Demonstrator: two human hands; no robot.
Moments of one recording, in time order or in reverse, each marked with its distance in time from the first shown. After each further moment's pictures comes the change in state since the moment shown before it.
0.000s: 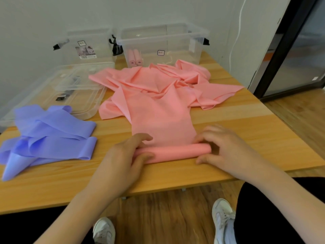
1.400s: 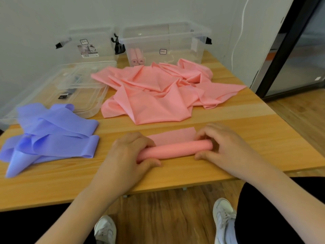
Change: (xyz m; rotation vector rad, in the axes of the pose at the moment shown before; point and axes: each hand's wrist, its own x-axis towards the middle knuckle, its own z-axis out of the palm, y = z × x) left_hand 0.005 -0.004 0.001 0.133 -0.019 0.098; right_hand 0.003 -0.002 0.004 -0.015 0.074 0.032
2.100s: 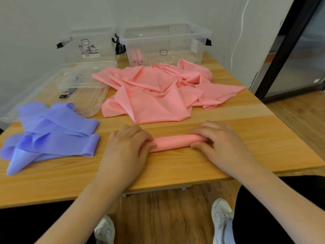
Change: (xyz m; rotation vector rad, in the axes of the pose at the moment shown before) left_hand 0.007 -0.001 0.006 0.163 0.161 -0.005; right_hand 0.004 0.003 0.012 -0.110 0.165 -0.062
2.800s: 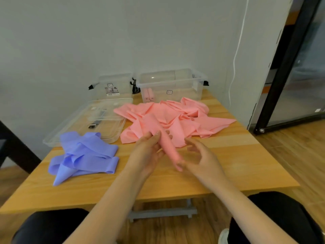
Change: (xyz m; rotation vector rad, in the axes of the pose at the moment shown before) left_hand 0.056 0.057 -0.033 -1.741 0.098 -0.851; right_hand 0.002 -0.041 -0.009 0.588 0.072 0.309
